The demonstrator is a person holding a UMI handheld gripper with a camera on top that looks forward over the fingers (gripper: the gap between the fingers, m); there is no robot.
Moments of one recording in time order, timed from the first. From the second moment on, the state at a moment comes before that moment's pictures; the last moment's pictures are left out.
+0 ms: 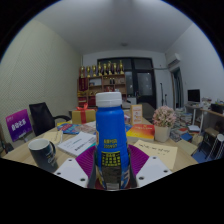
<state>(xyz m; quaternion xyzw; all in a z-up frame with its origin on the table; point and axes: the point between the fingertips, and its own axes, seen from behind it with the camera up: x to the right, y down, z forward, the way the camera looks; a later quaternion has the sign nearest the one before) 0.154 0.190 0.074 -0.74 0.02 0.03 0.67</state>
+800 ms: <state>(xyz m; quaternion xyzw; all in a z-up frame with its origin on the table) 0.113 -0.076 0.133 -0.77 0.01 0.02 0.64</state>
